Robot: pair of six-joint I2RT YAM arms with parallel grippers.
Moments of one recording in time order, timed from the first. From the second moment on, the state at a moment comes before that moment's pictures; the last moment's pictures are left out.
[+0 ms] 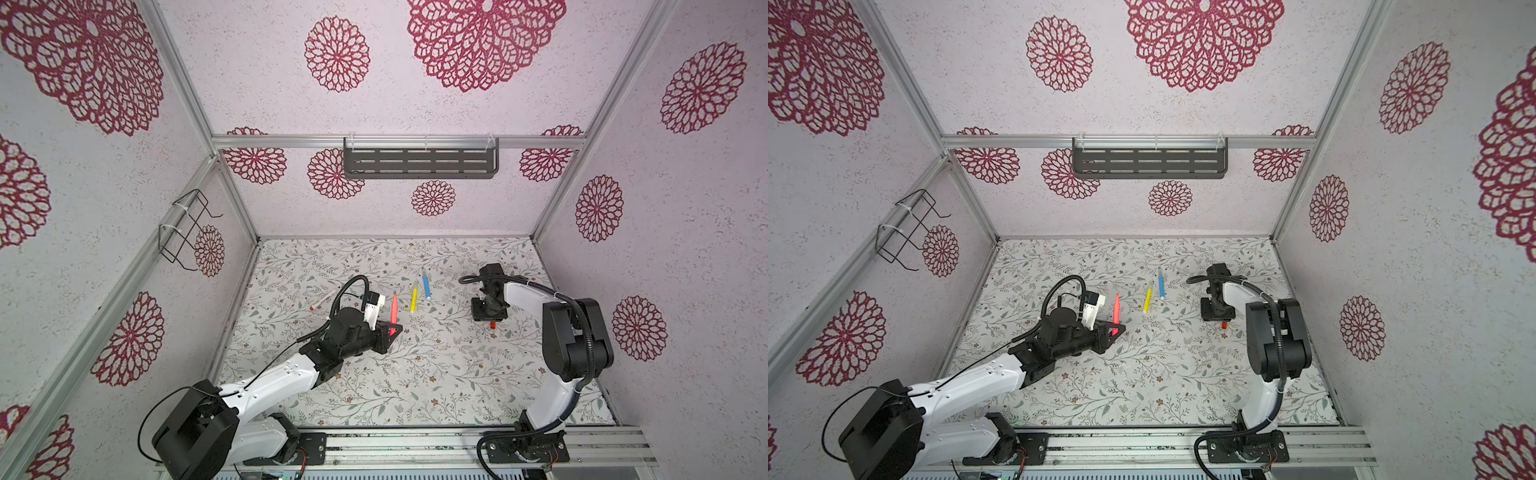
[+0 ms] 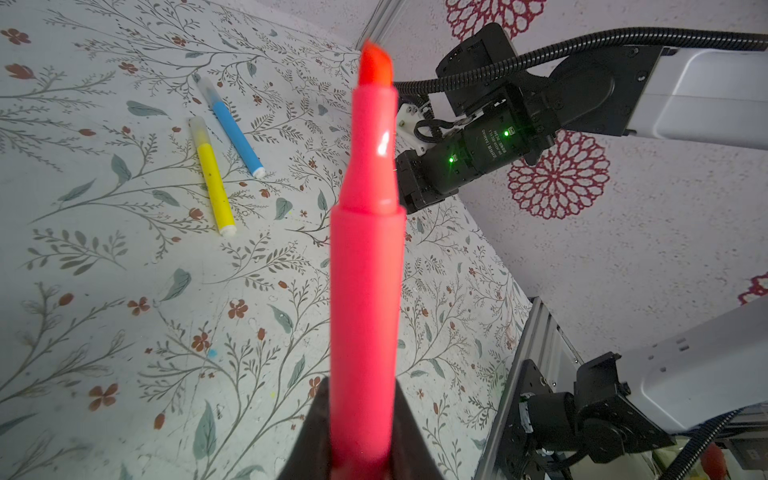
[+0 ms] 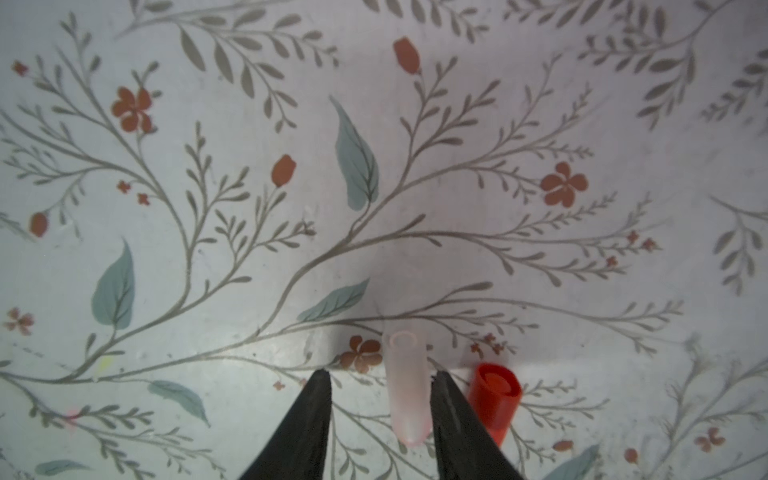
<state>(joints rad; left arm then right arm) -0.72 1.24 0.59 0.25 0.25 -0.55 0.16 1.83 1.17 -0.67 0.05 0.16</state>
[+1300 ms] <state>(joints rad) -0.72 1.24 0.59 0.23 0.26 -0.55 0.22 1.70 1.08 -0.60 -0.09 0.18</state>
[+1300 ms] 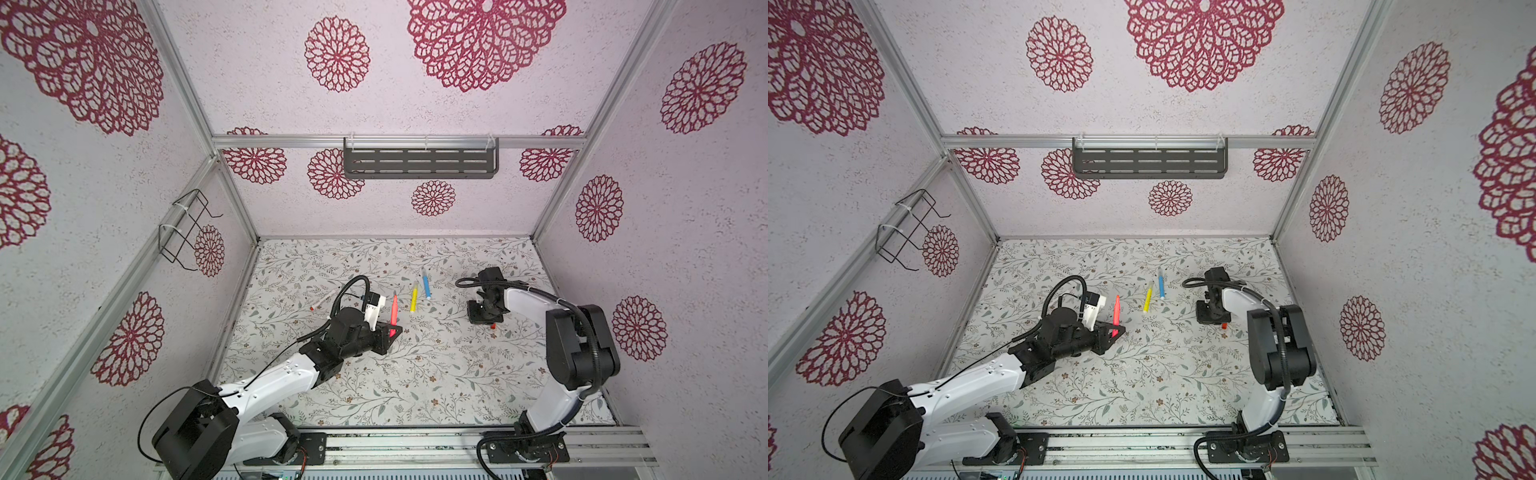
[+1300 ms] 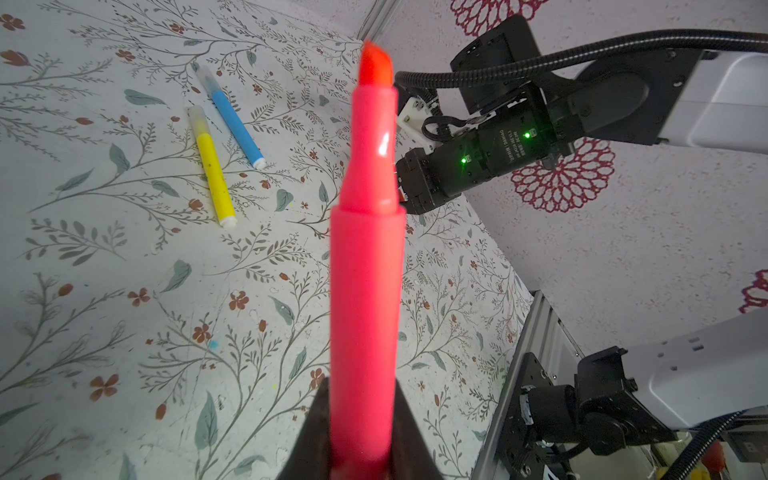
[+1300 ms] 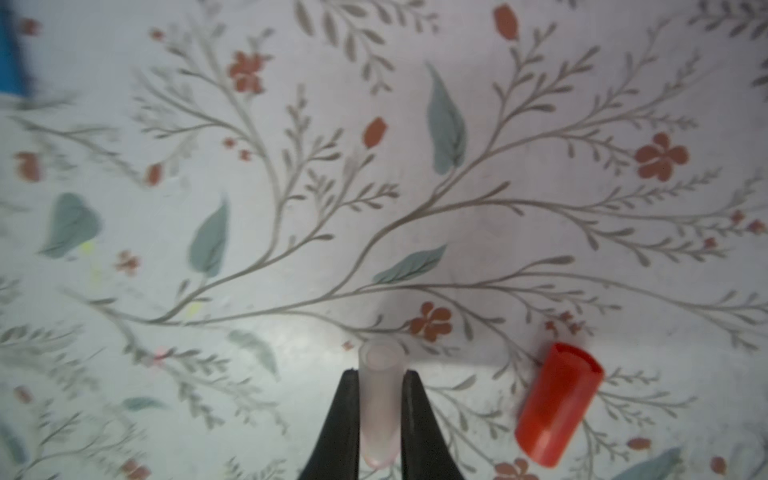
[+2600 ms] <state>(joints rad) -0.88 1.45 0.80 0.40 0.37 -0.57 0.34 1.06 0.83 0.18 -0.67 0.62</state>
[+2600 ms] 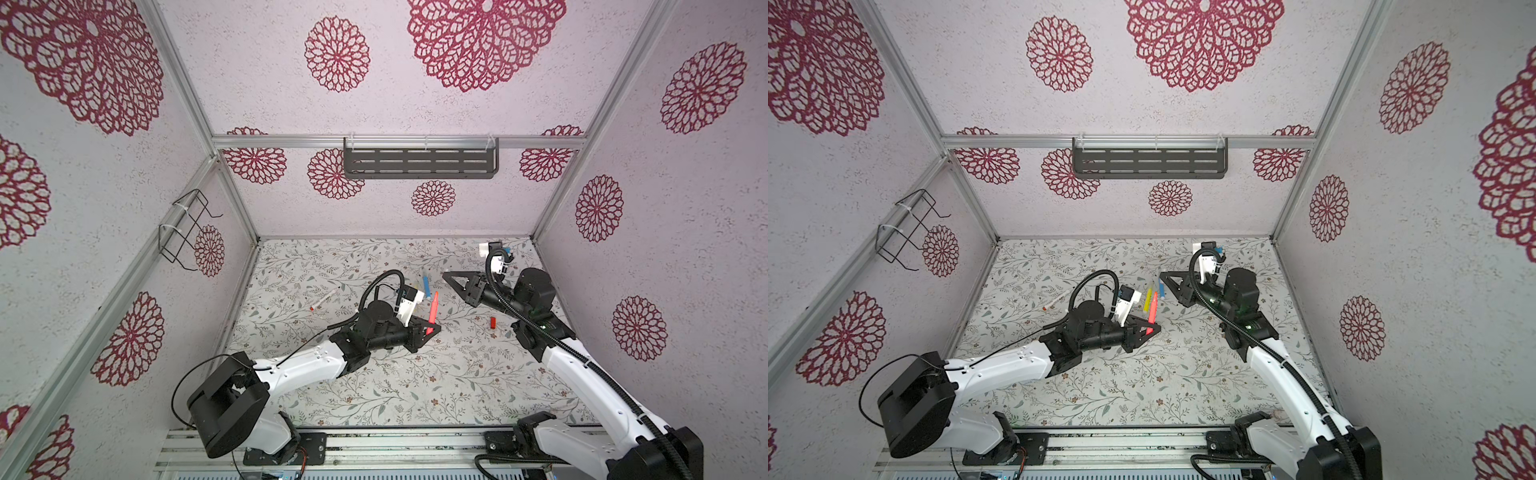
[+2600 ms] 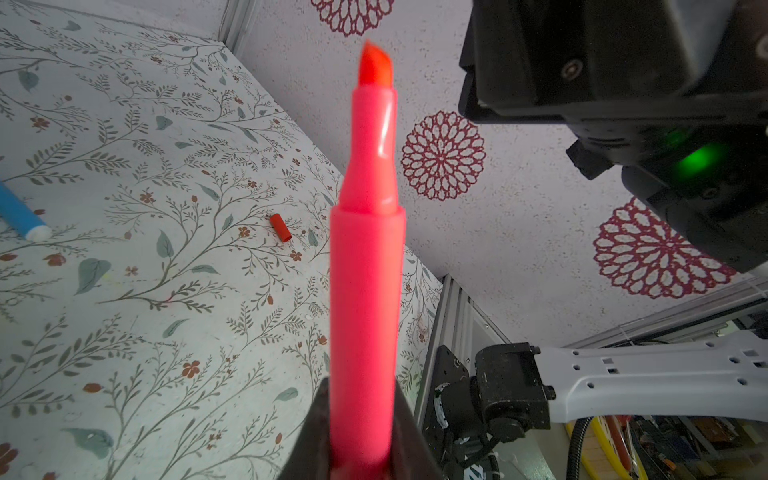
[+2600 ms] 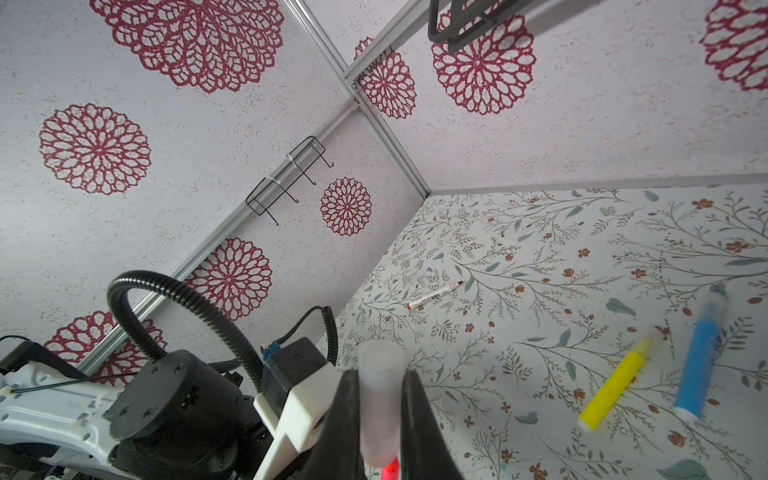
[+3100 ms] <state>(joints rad) -0.88 1.45 0.84 0.39 0.37 -0.56 0.38 1.06 0.82 0.22 -0.70 0.62</state>
